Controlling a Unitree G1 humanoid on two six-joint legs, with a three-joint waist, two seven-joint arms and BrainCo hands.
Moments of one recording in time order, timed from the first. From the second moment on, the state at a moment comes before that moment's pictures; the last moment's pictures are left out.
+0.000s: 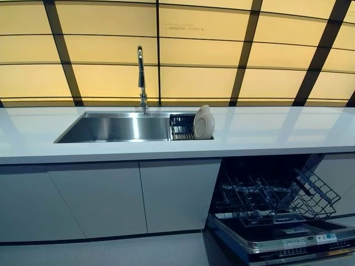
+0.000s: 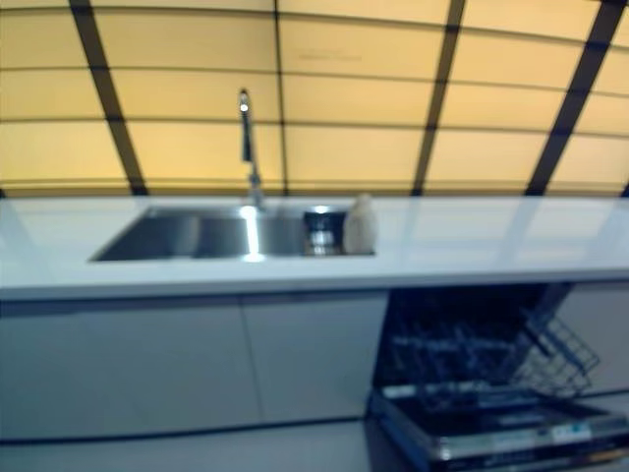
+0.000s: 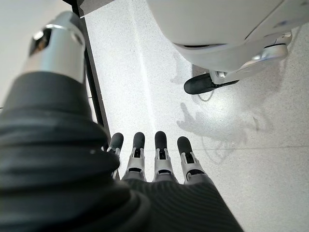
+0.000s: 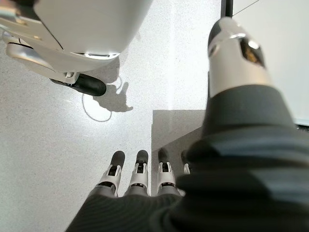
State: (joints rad) left arm 0.07 0.27 -0.18 1.22 -0.13 -0.07 0.02; right arm 0.07 -0.24 0.15 1.25 0.14 -0.05 0.03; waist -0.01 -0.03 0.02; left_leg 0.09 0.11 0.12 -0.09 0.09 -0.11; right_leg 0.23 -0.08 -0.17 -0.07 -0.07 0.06
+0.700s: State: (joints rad) left arm 0.07 0.27 -0.18 1.22 -0.13 -0.07 0.02; right arm 0.07 -0.24 0.15 1.25 0.14 -0.05 0.03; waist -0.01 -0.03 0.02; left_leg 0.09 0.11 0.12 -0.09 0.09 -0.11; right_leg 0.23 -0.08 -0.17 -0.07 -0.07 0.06
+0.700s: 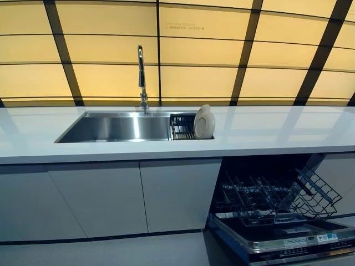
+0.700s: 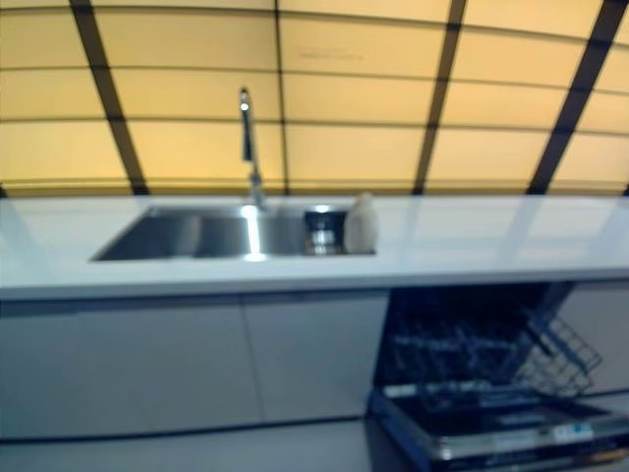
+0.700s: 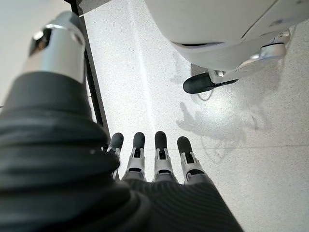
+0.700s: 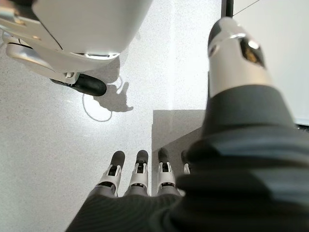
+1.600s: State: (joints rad) left arm 0.07 0.28 -0.18 1.22 -0.13 -0.05 0.02; right arm 0.06 -0.25 0.17 1.19 0.15 -0.07 0.10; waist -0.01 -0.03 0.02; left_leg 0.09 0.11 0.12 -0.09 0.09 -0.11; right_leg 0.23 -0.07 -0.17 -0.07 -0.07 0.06
